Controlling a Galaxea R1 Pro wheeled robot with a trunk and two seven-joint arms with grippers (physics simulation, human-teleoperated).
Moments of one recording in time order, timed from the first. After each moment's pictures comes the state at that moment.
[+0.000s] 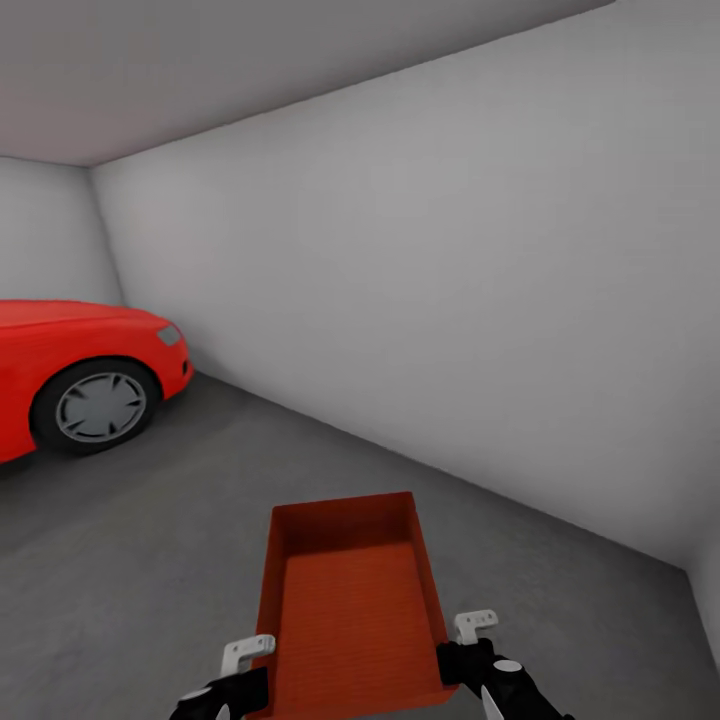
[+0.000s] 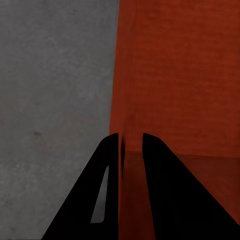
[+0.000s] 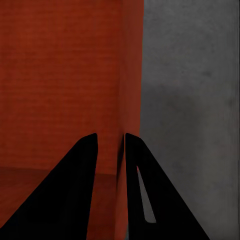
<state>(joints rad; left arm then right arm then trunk) -0.28 -0.06 0.02 -0.66 0.18 0.30 0.05 -0.38 0.04 0.05 -0.55 0.04 0.18 0.11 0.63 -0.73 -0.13</state>
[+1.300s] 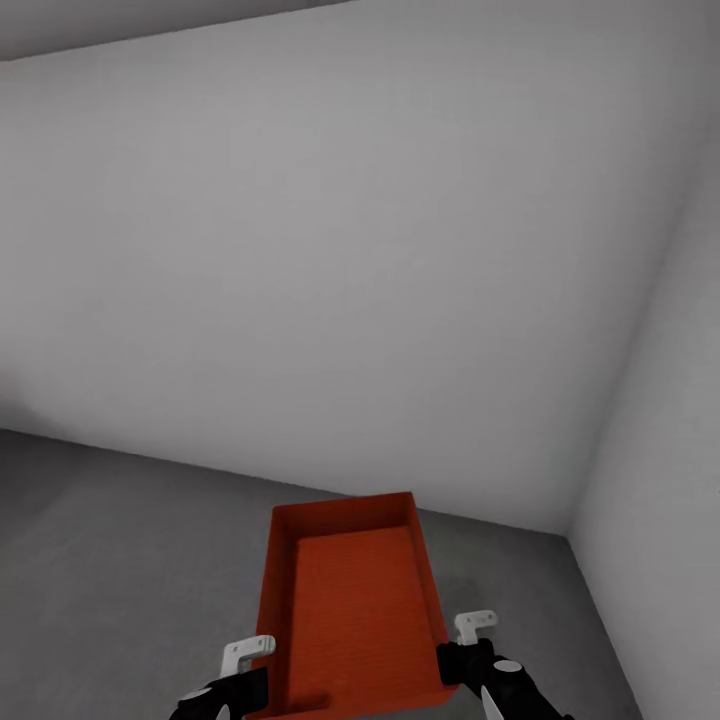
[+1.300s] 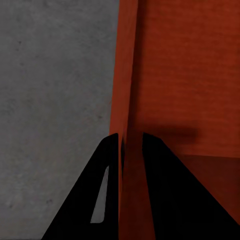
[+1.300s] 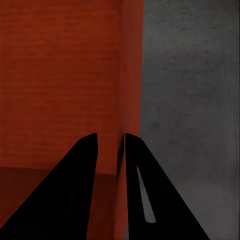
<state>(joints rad) -0.28 -0.06 0.03 -0.66 0.17 0.30 0.05 -0.38 0.04 0.05 -0.55 0.04 0.18 0.10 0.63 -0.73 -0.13</state>
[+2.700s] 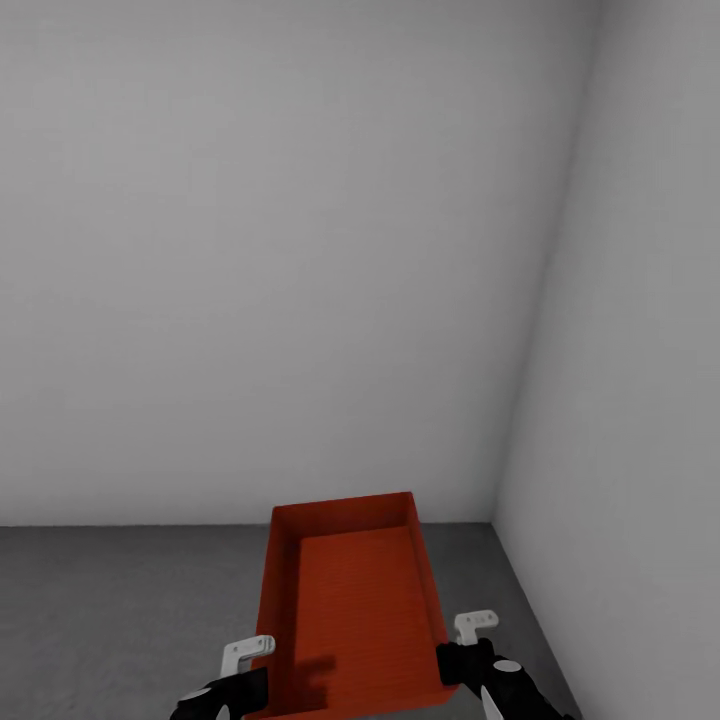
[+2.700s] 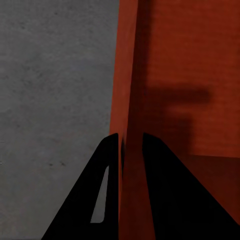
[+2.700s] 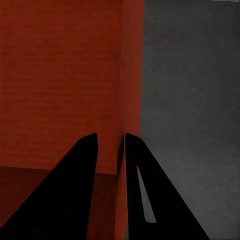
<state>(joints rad) -0.27 -0.06 0.03 -0.66 0.17 0.30 0.05 -0.38 0.04 0.05 -0.55 0.04 0.18 0.10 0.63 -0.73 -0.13</state>
